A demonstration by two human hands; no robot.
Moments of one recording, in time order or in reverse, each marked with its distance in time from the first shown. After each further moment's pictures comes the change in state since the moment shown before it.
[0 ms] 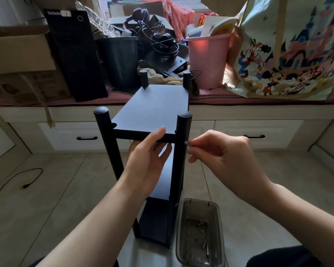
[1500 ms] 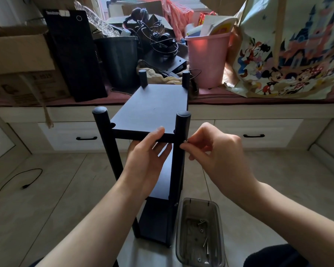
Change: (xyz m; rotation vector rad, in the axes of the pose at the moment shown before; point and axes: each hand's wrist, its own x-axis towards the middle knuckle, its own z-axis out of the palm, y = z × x) left_hand -0.001 0.000 -0.001 0.027 -0.022 0.020; right_hand 0.005 -0.004 0.014 -0.140 0.085 0.023
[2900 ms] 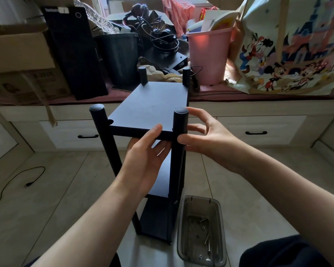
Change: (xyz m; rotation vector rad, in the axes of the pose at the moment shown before) left_hand 0.000 -0.001 -0.006 0.017 -0.047 0.015; right_hand 0.036 0.029 0.001 0.679 -0.414 0.566
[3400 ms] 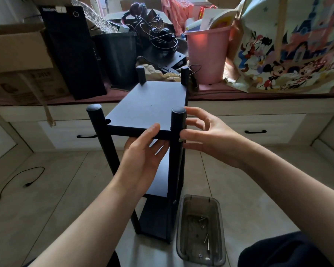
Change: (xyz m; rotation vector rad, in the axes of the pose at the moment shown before) left_hand 0.000 0.001 0.002 -0.025 0.037 0.013; right_hand 0.008 0.003 -0.011 0.070 -0.085 -0.014
